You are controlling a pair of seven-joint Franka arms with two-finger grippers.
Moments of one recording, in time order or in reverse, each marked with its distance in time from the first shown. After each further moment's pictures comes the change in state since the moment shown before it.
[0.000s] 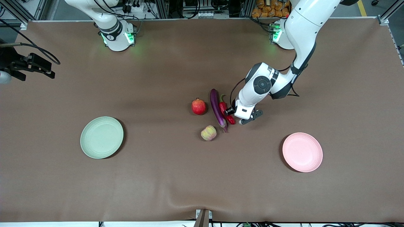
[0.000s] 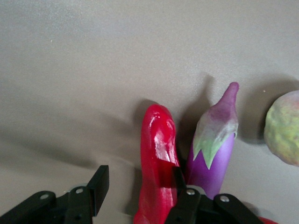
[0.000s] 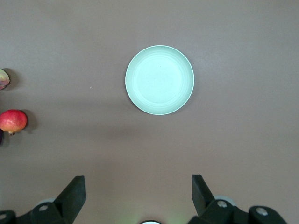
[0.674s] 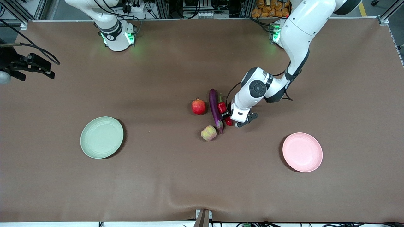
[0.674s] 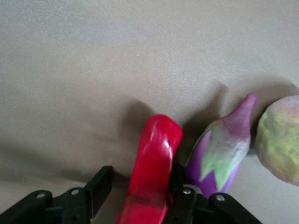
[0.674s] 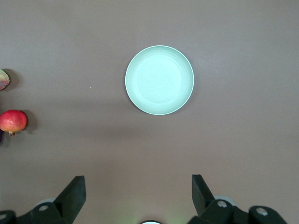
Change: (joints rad) left arm -0.021 0.088 0.000 0.056 0.000 0.064 -0.031; right arm 0.000 0.000 -0.002 0.000 0.001 0.000 0.000
